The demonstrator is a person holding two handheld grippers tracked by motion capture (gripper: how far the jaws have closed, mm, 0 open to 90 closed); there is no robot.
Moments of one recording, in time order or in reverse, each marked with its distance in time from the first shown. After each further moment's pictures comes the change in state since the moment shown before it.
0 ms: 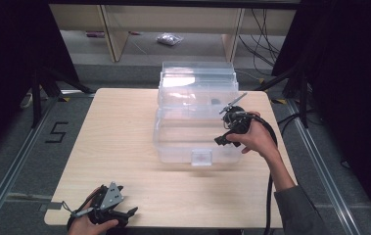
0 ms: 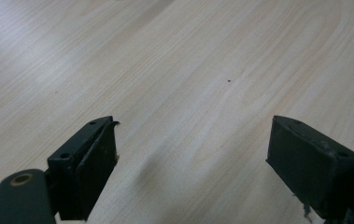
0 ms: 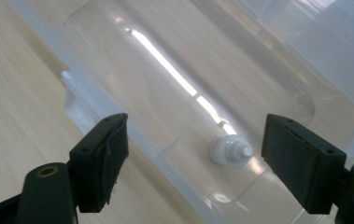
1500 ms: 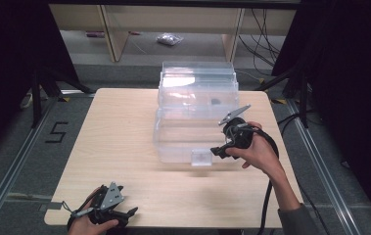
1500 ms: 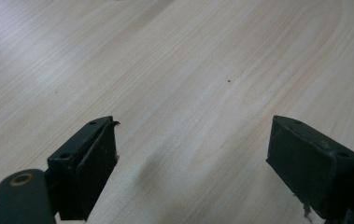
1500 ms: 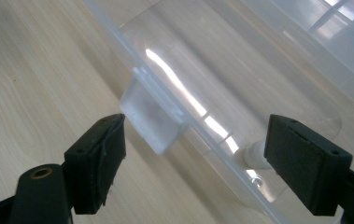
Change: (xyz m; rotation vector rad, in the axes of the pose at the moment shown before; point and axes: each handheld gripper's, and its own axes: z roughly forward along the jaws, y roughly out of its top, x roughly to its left) left arm 0.000 0.000 0.000 0.001 0.000 0.001; right arm 0.038 -0.022 -0.017 -0.107 0.035 -0.048
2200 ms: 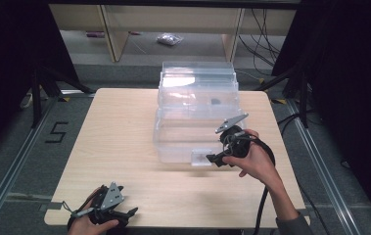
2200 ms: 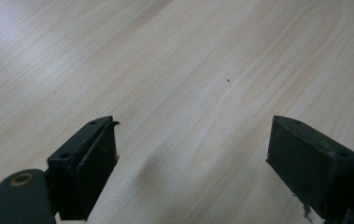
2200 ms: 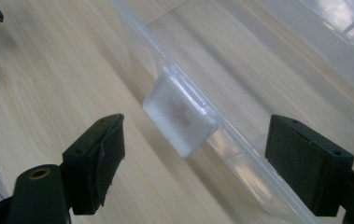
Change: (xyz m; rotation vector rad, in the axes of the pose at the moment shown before) left arm 0.001 0.000 0.000 0.017 0.001 0.017; right arm 0.021 -0.010 0.006 -0.041 0.002 -0.009
